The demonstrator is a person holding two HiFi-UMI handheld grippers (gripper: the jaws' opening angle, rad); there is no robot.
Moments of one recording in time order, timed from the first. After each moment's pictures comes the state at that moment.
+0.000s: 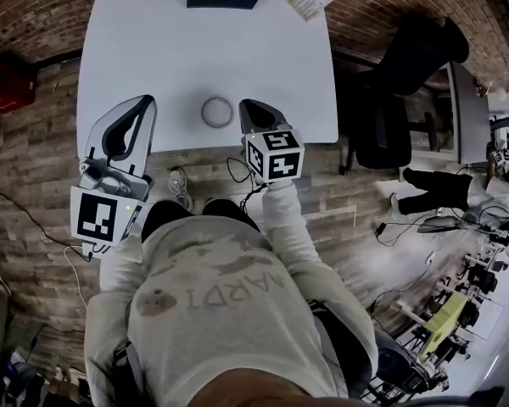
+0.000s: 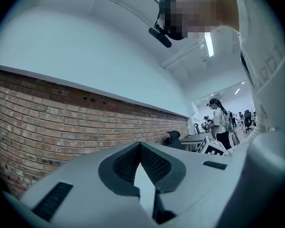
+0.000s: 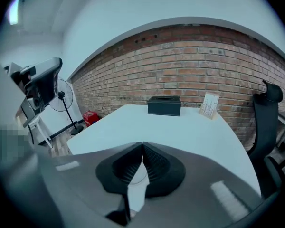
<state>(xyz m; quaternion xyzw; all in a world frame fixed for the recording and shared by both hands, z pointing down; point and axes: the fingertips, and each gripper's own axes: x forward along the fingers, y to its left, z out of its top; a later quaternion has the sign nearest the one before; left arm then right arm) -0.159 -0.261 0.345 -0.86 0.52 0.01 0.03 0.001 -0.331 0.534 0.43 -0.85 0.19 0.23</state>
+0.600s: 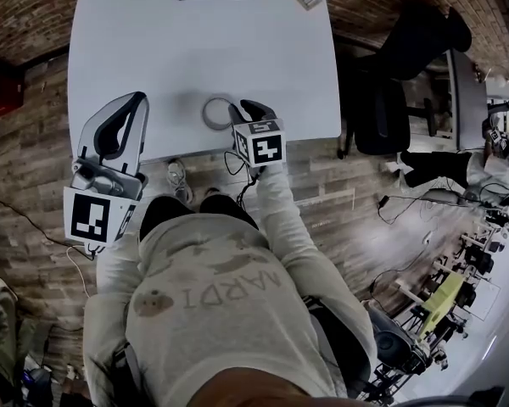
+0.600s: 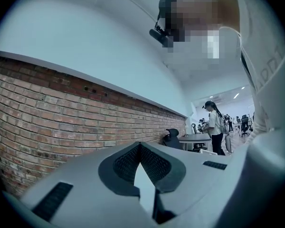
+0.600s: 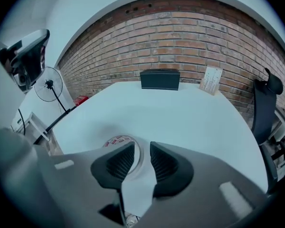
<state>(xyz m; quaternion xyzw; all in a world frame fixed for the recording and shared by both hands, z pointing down) -0.184 -0.308 0.375 -0.87 0.50 0.00 -0.01 -0.003 -0.352 0.630 0.43 -0.80 0.25 0.33</state>
